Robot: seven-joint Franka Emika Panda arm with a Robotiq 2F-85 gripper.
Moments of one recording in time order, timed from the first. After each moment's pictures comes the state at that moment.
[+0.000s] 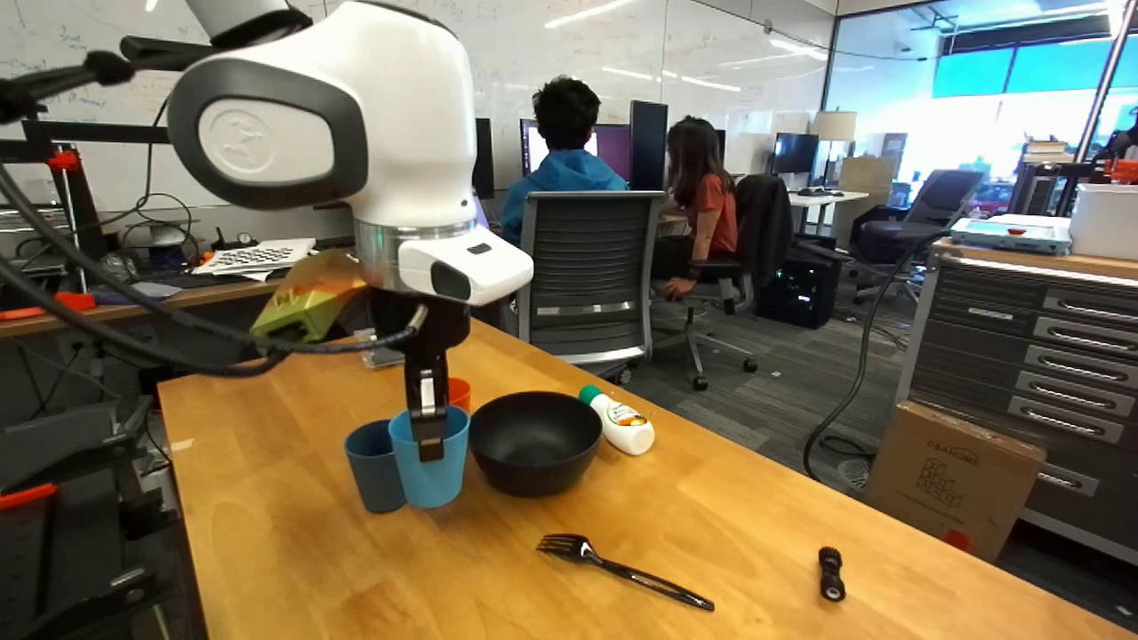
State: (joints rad) arm -0.26 0.20 -0.02 -2.54 0.22 2.72 -0.07
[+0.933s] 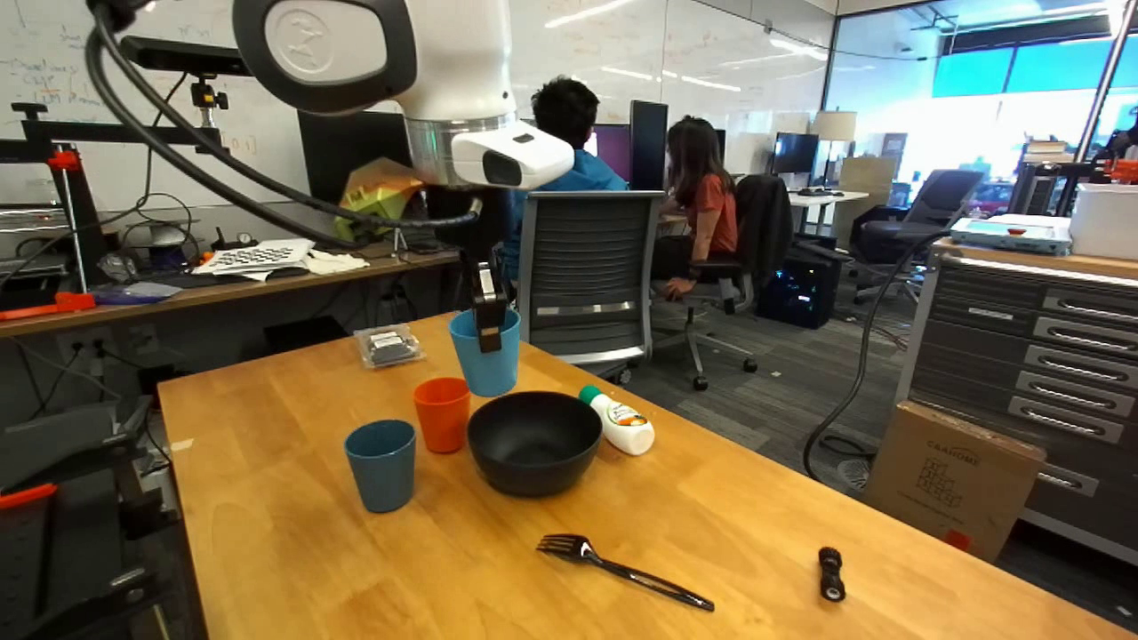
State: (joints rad) arm -0.17 0.13 -0.03 -2.41 0.34 2.65 -0.08
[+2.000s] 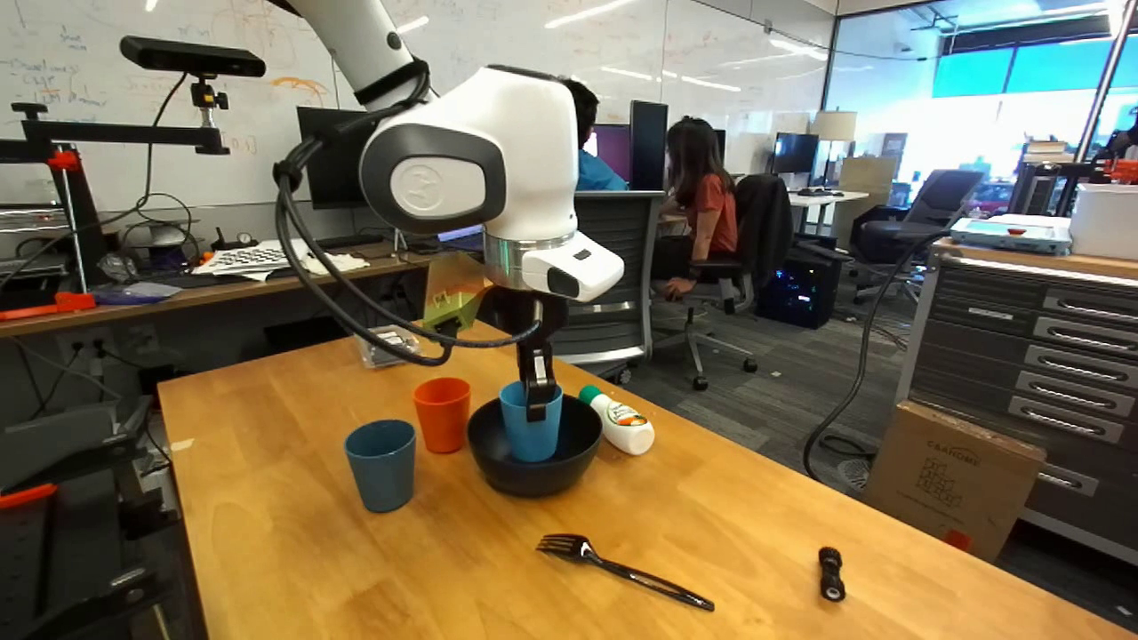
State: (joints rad) arm -0.16 0.48 -0.03 -2.17 0.34 2.72 0.01
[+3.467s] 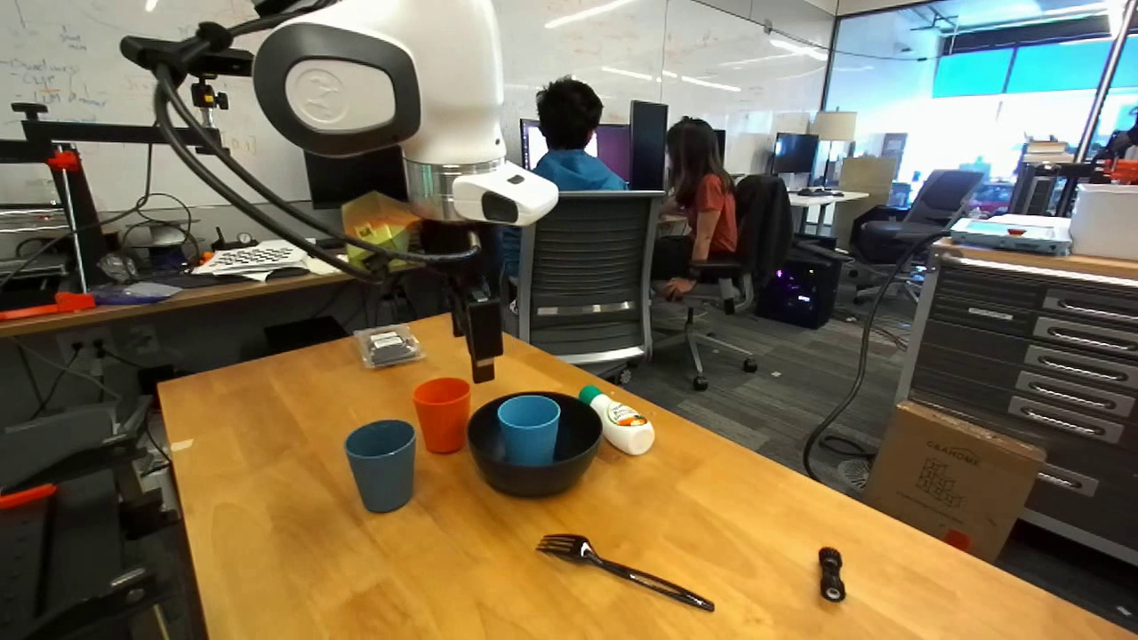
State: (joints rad) arm -0.18 0.20 0.04 -2.40 0.33 2.68 -0.16
